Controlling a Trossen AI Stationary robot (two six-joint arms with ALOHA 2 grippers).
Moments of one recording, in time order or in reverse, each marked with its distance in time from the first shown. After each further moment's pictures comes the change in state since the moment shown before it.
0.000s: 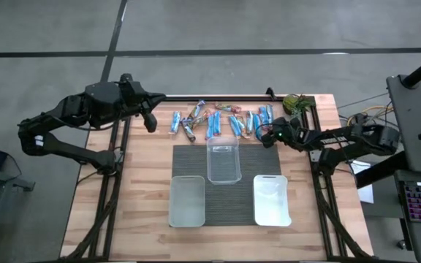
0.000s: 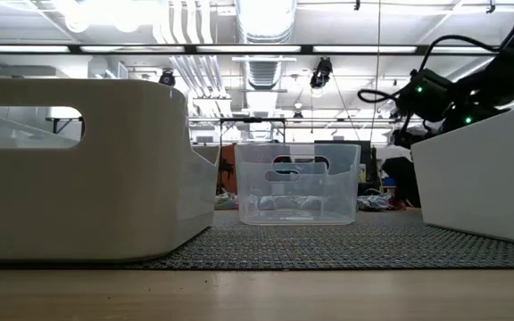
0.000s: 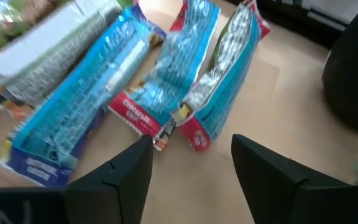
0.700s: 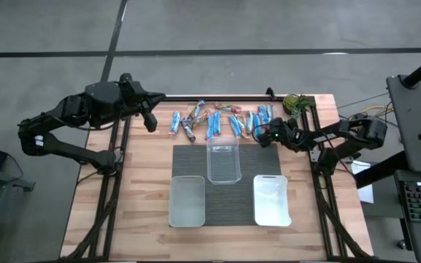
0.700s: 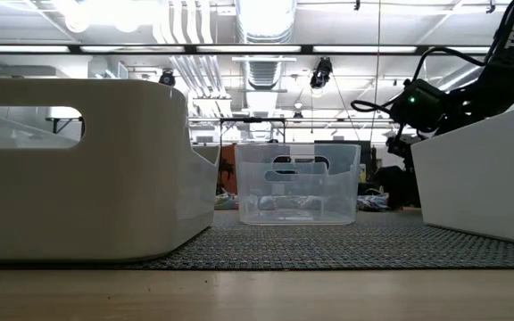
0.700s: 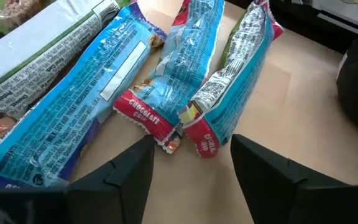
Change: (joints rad) left arm 0.000 0.000 0.000 0.000 -0.001 0.005; right arm -0.007 0.150 0.005 0.157 0.042 -0.004
